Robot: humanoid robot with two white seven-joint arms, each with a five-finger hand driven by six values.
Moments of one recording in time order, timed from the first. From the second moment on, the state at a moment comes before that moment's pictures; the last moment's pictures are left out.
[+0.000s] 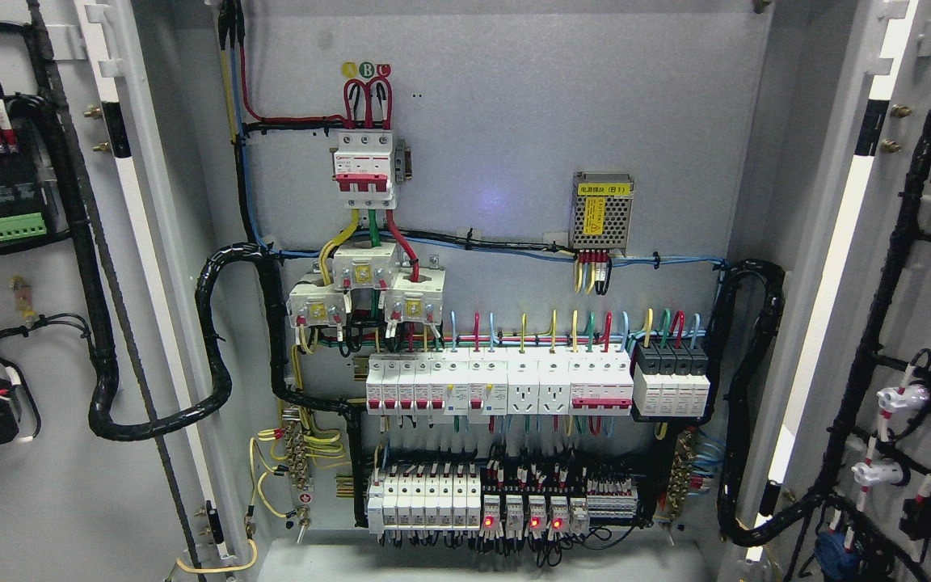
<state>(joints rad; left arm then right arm) 0.21 0.73 0.29 -1.60 0.94 -0.23 0.02 0.40 -0.37 -0.37 -2.02 -0.78 -0.44 0.45</state>
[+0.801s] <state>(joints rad) 0.47 0.70 0.32 -1.74 0.94 -0.31 0.01 0.46 -0.32 -0.46 -2.01 -0.79 -0.44 0.45</state>
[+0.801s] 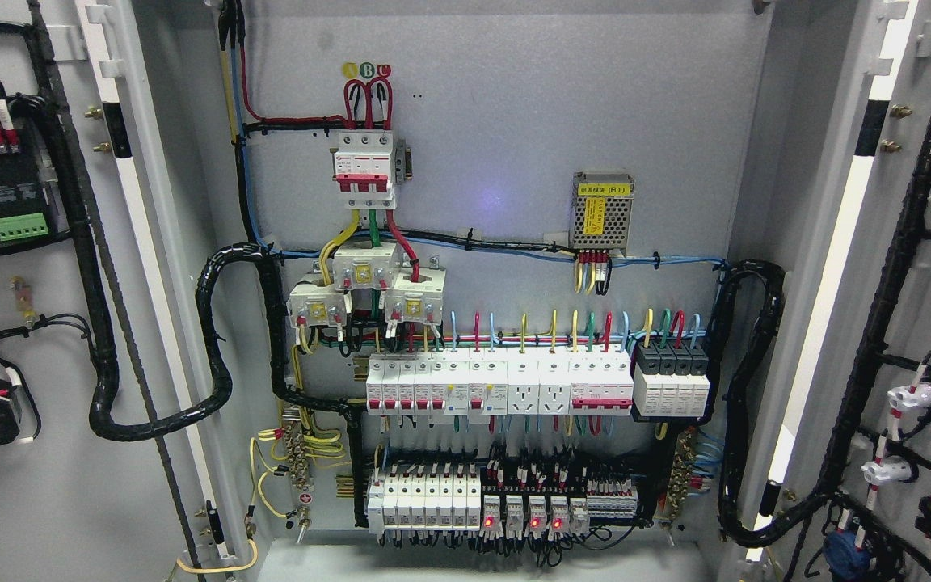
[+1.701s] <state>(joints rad) 0.62 0.61 0.20 -1.75 0.91 -0.32 0.01 0.50 -0.36 -0.37 -2.05 -0.85 -0.45 0.46</state>
